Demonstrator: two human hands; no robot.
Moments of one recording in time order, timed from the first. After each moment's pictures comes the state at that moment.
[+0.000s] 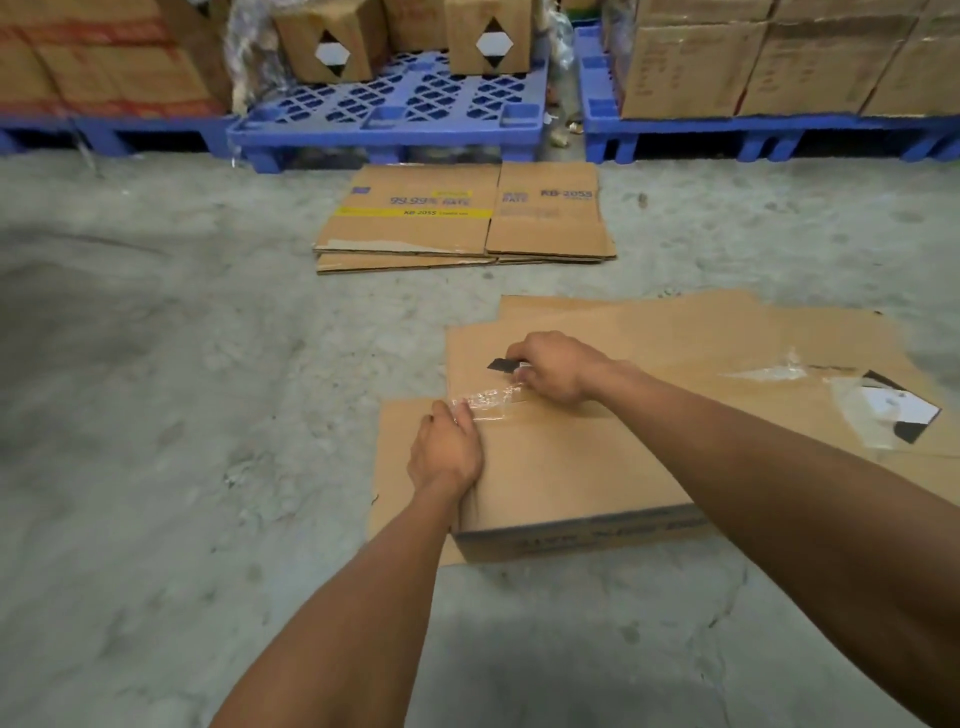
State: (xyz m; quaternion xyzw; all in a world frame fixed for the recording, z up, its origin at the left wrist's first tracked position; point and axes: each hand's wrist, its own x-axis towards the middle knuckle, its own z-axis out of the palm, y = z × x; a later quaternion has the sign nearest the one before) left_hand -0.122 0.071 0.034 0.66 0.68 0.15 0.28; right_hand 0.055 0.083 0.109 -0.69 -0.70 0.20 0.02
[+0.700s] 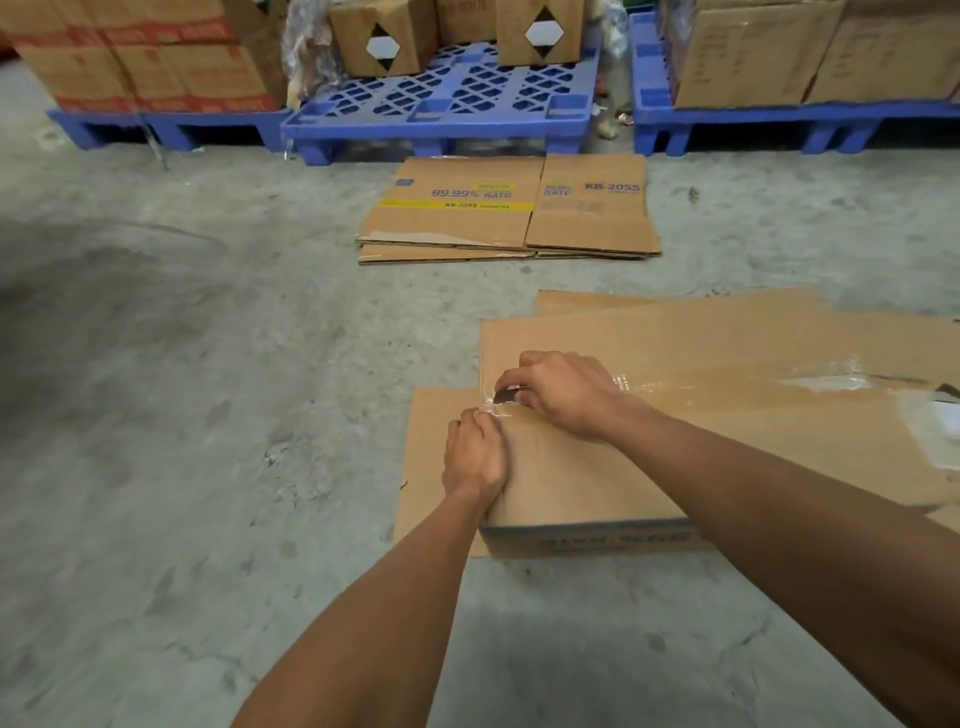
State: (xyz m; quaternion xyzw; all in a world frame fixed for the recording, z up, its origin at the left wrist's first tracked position) left_hand -0.129 0.059 0.025 0.59 0.68 0.21 0.39; right_hand 0.016 0.066 0.093 -0.63 -0.77 0.10 0.07
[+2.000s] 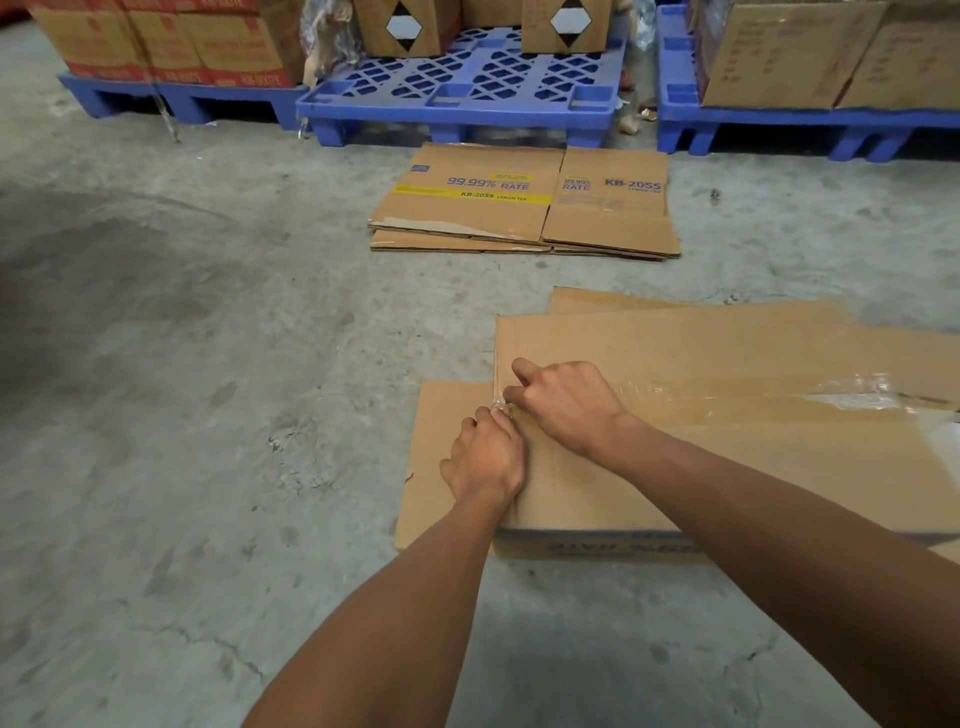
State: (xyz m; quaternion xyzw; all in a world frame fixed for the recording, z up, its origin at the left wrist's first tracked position) left_hand -0.126 0.056 0.034 0.63 0.71 0.12 0.28; right_hand -0.010 0.058 0.096 -0.57 -0.81 -0.10 -0.07
